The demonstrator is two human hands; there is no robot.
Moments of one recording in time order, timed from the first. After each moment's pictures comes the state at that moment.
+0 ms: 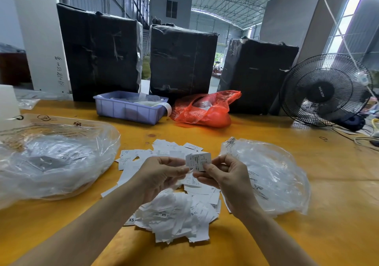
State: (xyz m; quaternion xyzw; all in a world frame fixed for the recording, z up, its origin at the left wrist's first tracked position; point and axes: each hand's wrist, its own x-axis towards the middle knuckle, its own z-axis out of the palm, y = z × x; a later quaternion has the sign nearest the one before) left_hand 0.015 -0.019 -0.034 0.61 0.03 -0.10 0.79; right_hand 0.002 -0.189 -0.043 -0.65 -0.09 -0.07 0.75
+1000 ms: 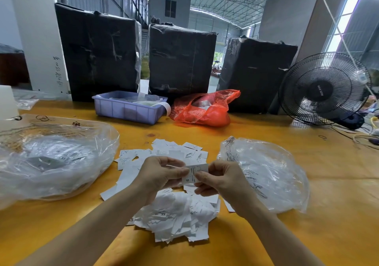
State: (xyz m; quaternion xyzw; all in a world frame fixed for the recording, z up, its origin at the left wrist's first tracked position) left_hand 0.012 -0.022 -0.040 0.65 0.01 -0.04 0.76; right_hand 0.000 -0.196 -0.040 -0.76 -0.12 0.01 0.64
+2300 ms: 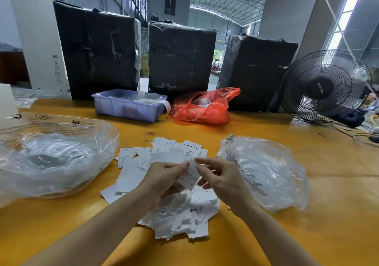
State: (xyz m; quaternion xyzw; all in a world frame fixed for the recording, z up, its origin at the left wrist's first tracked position) left_hand 0.004 -0.035 -0.044 0.64 0.07 -0.07 0.76; right_hand -0.002 -0.189 -0.043 -0.79 -0.13 -0.06 0.59
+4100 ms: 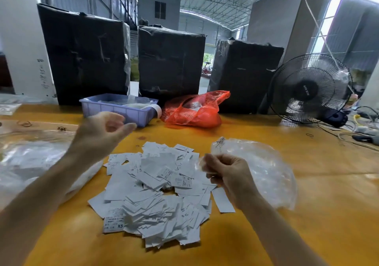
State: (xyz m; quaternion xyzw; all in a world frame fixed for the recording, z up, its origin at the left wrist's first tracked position) left_hand 0.011 0.050 0.028 0.86 -0.01 0.26 0.44; right_hand 0.007 -0.214 -0.031 -0.66 -0.06 -0.05 0.75
